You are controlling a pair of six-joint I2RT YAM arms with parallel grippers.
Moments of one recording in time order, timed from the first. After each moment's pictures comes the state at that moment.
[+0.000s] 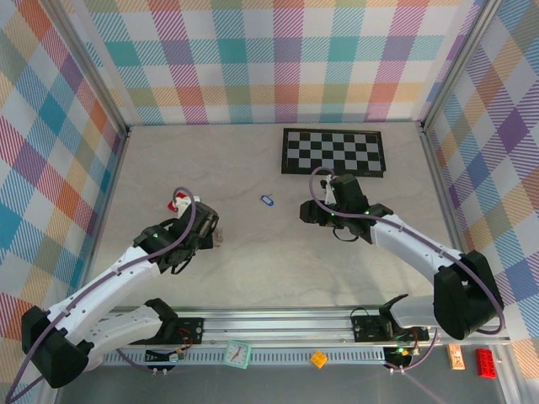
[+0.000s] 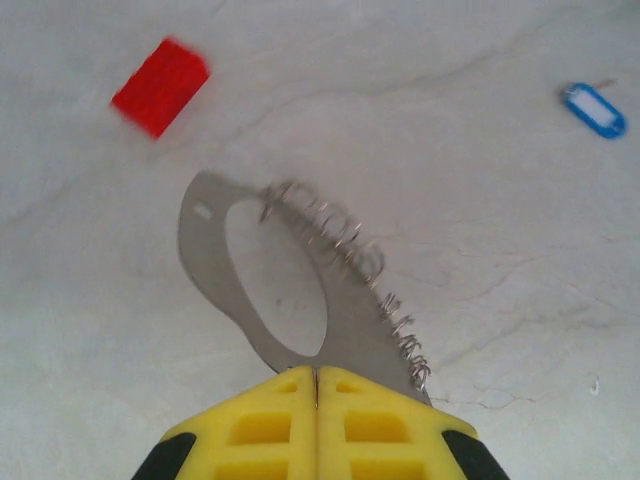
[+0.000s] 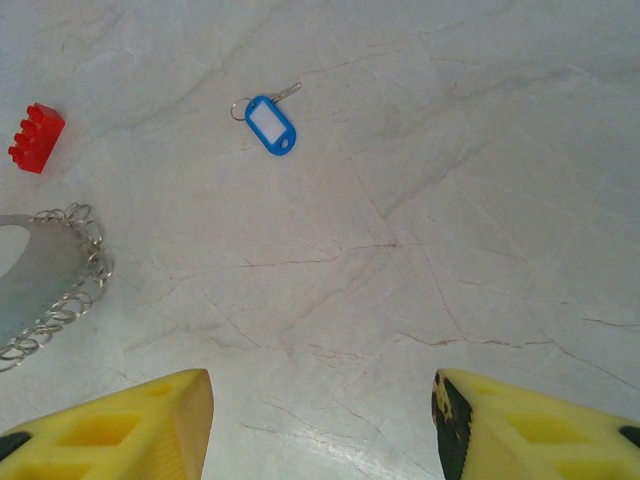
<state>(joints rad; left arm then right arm) -0.68 0.96 0.83 -0.84 -0.46 -0.57 0.52 1.30 0.82 -0.31 -0.21 0.53</state>
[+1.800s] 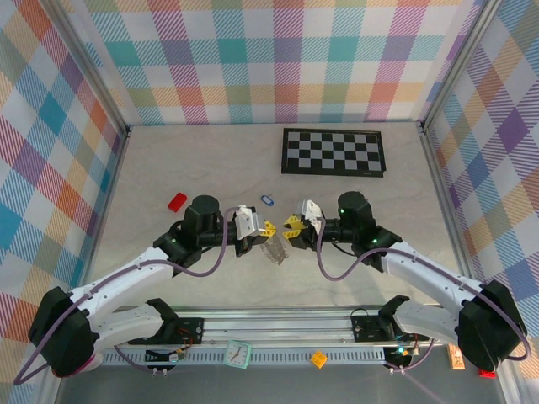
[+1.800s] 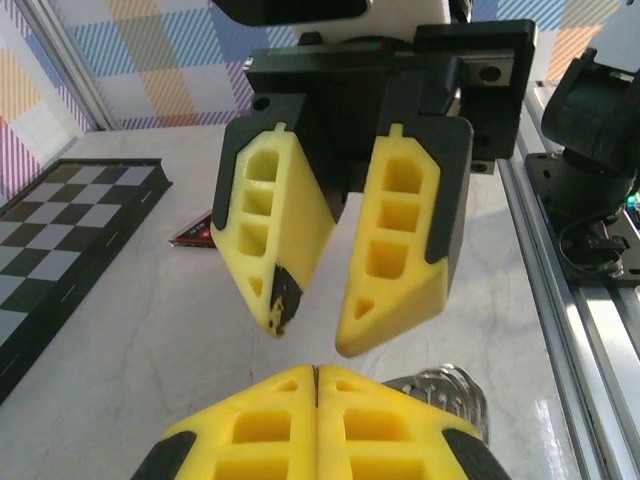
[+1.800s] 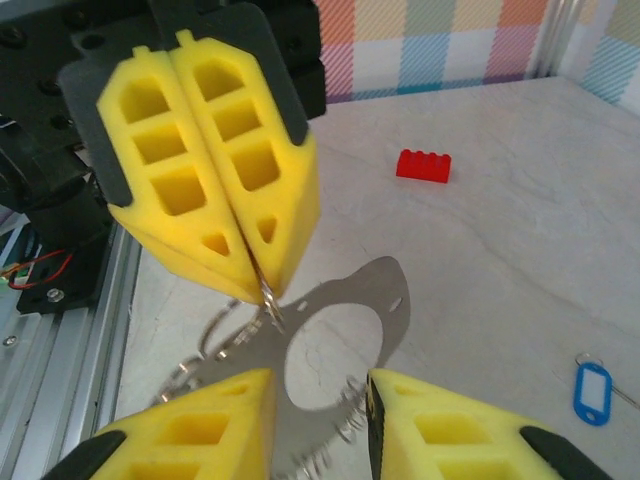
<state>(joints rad) -0.69 1.06 0.64 0.08 0.62 0.38 0.65 1.09 0.61 0.10 -0.71 -0.26</state>
